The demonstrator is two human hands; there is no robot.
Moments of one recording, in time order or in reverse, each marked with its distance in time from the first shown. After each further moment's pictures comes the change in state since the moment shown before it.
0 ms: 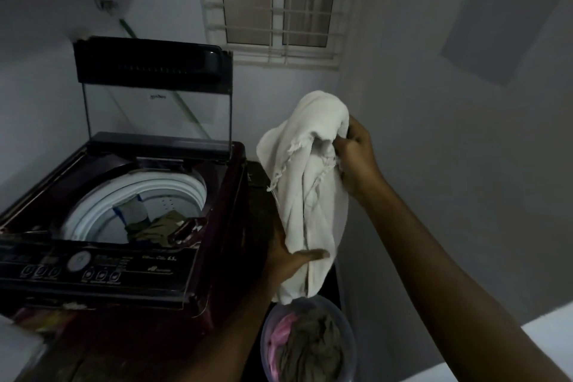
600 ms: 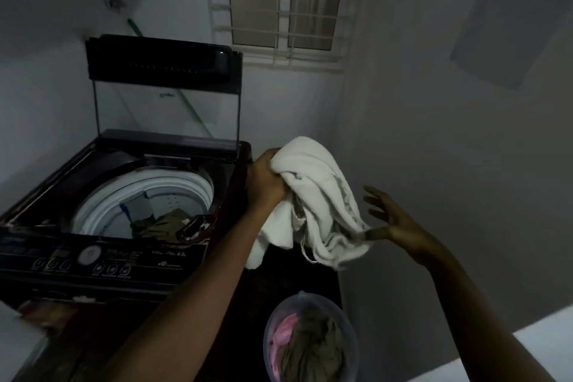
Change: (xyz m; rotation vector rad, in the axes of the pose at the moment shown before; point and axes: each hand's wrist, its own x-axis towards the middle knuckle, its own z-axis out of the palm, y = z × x) left_hand 0.032 0.120 -0.083 -0.014 0.318 0.339; right_hand -0.071 0.068 -0.110 -0.454 -0.305 0.450
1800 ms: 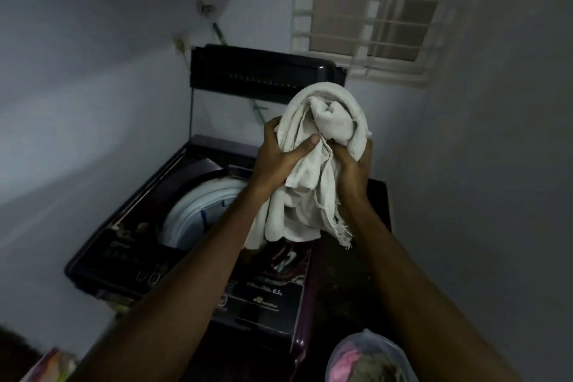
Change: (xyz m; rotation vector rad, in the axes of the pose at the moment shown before) left_hand 0.135 -0.039 -0.188 -0.105 0.006 0.014; right_hand 0.187 -0.200 0.269 0.639 0.325 -0.378
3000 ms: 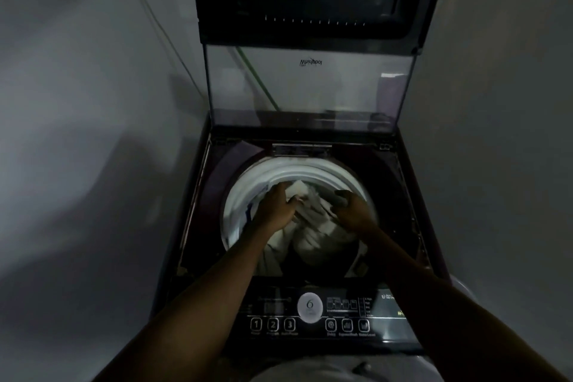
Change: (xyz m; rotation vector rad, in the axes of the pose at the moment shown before) left_hand 0.066 -0.272 -0.149 0.493 -0.608 -0.341; right_hand -0.021 0.230 0.100 -1.043 -0.082 0.587
